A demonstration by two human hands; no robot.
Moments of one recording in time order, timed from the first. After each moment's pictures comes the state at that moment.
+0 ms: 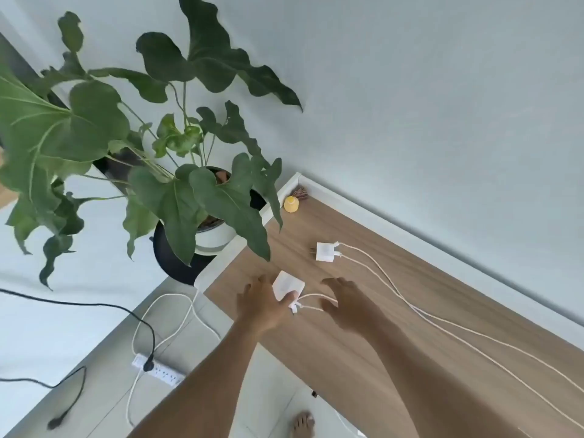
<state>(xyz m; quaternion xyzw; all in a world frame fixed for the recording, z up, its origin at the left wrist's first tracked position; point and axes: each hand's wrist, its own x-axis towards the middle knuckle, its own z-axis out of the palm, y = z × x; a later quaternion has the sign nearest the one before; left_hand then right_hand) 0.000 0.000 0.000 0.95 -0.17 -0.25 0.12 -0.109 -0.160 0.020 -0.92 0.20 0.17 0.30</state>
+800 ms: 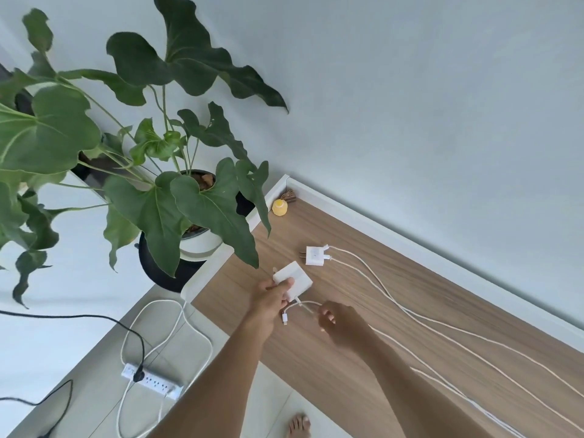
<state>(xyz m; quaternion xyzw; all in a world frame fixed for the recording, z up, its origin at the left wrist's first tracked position) 0.002 -0.036 -0.005 0.70 0.15 -0.39 0.58 -0.123 -0.155 0.002 -0.85 0.28 0.19 0.40</state>
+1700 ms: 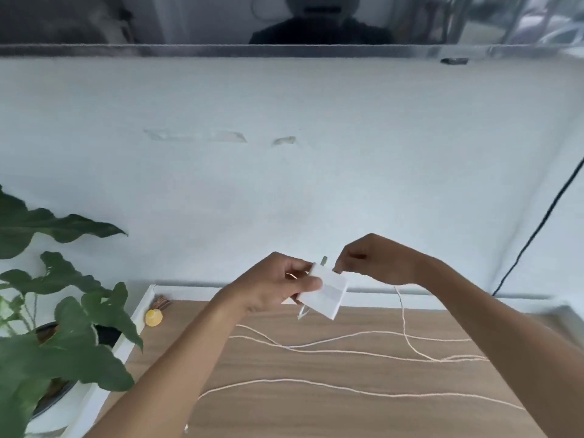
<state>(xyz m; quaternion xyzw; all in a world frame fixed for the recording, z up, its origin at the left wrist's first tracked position) -0.114 -0.198 0.244 0.59 -0.57 -0.46 0.33 -0.313 -0.313 0.278 -0.87 0.36 -0.01 0.33</state>
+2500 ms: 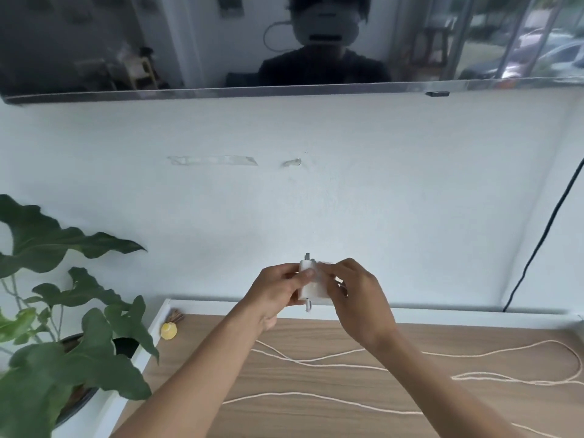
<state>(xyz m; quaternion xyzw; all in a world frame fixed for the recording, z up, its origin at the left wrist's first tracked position) -0.128 -0.194 0.245 0.61 -0.35 -0.50 0.51 -0.286 -0.234 0.239 -0.82 0.38 -0.35 0.24</state>
